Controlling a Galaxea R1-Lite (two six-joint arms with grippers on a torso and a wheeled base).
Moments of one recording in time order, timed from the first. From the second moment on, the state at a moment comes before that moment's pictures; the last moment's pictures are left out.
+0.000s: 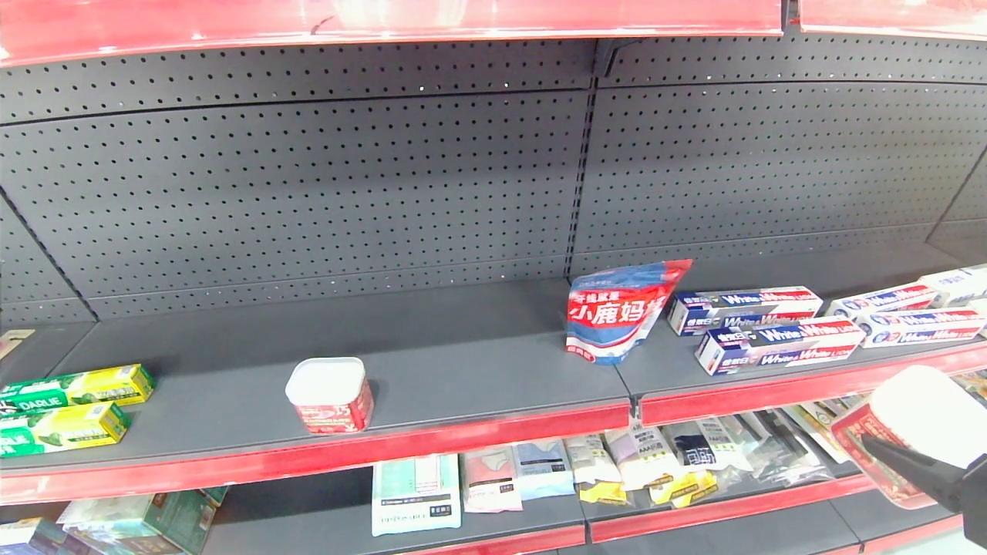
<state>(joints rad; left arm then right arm) -0.04 0.07 -0.07 0.10 0.50 0.03 0.01 0.94 -0.38 -0.12 0.14 -0.38</state>
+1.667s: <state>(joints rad) 0.00 0.00 0.00 -0.04 -0.03 0.08 0.05 0.94 -0.44 -0.12 0.15 -0.39</state>
